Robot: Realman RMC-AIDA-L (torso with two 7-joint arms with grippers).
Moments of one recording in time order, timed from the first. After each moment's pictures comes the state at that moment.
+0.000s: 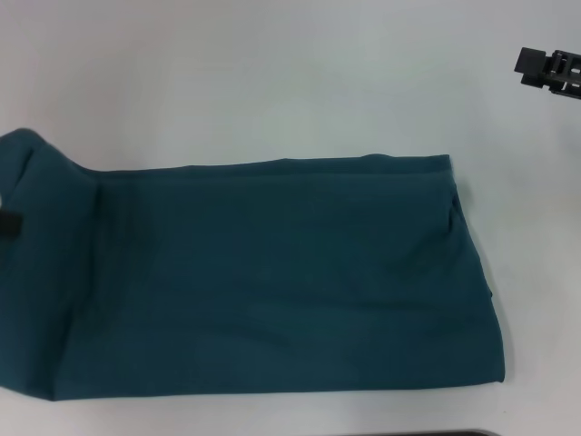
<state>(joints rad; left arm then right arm) -0.54 -1.89 -2.66 -0.97 -0.62 1.99 -2.12 0.51 1.94 -0.19 -0.59 -2.19 -1.73 1.97</state>
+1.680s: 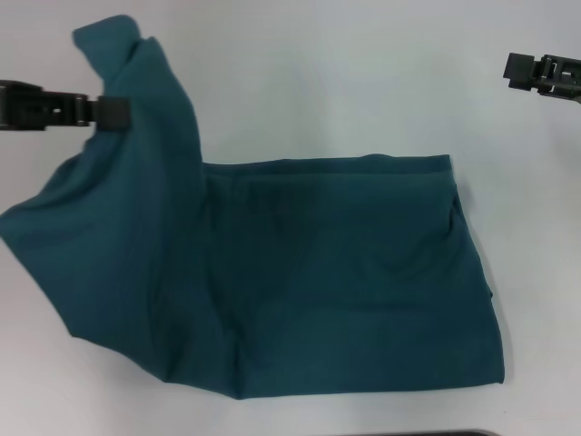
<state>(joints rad) -0.50 -1.99 -2.49 -1.09 -1.24 2.05 -2.39 0.53 1.93 -0.24 -0.59 -2.18 -1.77 1.98</state>
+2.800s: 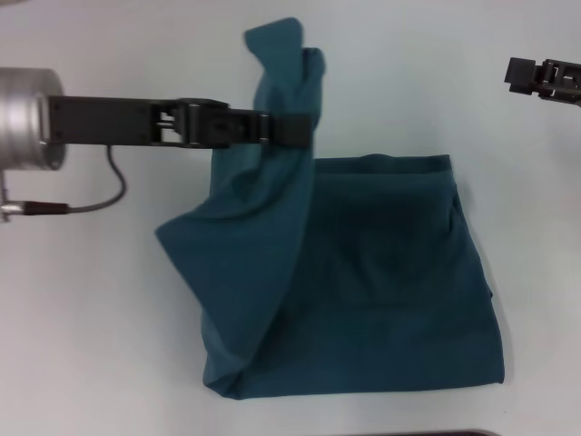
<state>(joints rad) -0.60 -2.15 -2.37 -0.89 -1.29 1.93 -2.27 0.52 1.93 -0.25 -0.59 -2.18 -1.78 1.98</state>
